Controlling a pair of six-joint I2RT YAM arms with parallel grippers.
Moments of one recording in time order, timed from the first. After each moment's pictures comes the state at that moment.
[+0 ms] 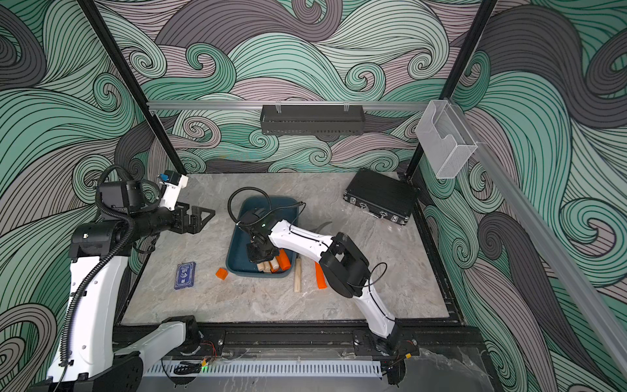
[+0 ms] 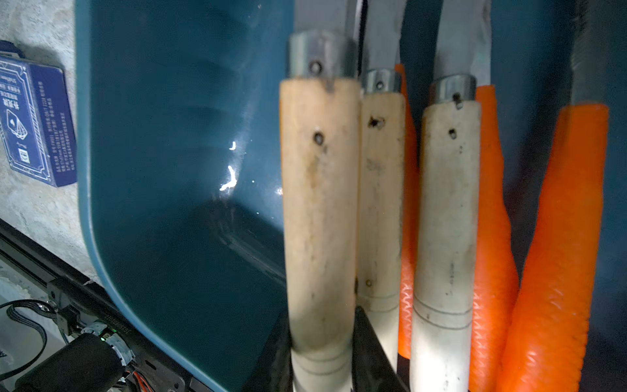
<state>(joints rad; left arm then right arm) 0.09 1.06 1.47 -1.12 0.48 0.15 1.00 2.18 1.84 -0.93 -0.15 0.59</state>
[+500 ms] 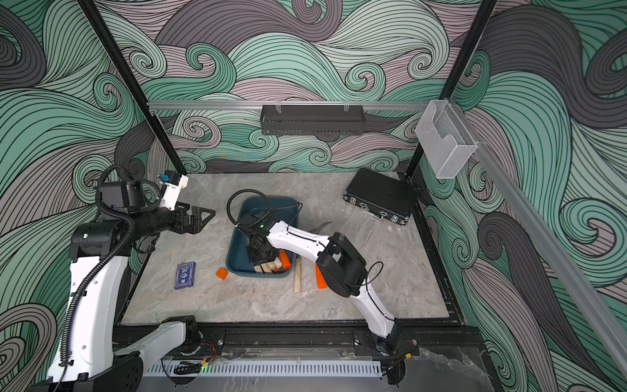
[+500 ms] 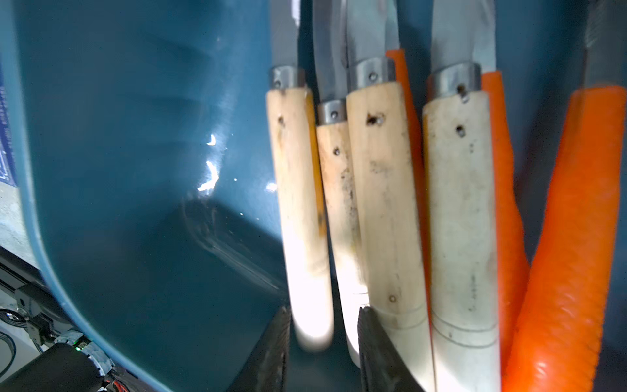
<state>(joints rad) 0.09 1.06 1.47 -1.13 0.49 0.15 1.00 2.21 1.86 -0.95 -0.13 0.58</state>
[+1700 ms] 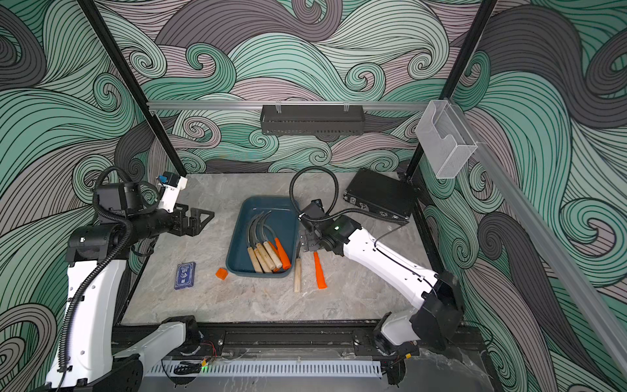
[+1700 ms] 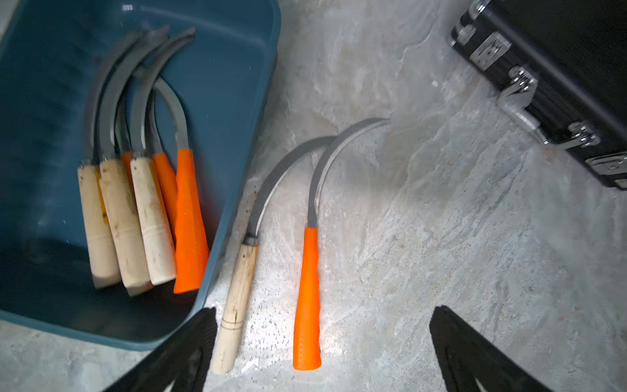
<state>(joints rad) 0.09 1.04 1.48 -1.14 0.48 0.16 0.81 1.42 1.24 -0.95 0.30 0.47</state>
